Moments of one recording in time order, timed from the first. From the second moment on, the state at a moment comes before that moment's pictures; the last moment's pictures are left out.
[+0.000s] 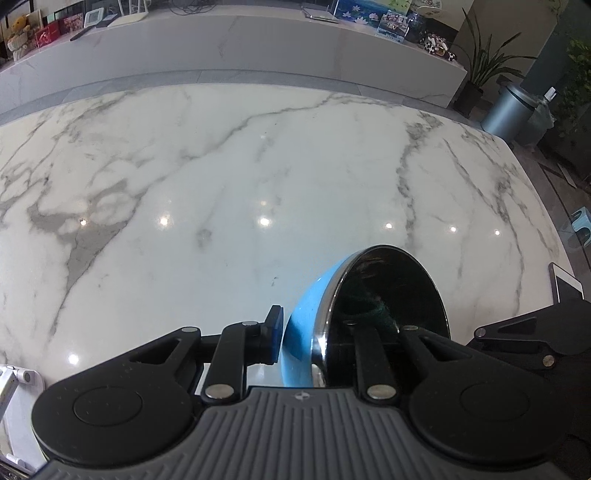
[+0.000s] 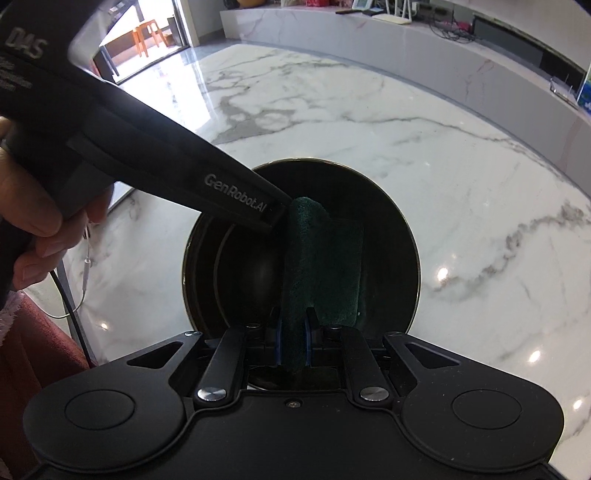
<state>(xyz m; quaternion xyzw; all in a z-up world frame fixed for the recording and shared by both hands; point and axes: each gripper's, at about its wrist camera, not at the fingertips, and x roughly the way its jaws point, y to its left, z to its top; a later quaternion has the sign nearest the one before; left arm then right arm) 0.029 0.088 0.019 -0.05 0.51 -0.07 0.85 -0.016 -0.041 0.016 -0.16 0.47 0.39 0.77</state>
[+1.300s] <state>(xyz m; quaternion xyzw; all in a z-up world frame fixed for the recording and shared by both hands) 0.030 0.093 0.011 -0.05 0.53 -0.07 0.84 0.001 -0.046 0.014 -0.05 0.54 0.34 0.77</state>
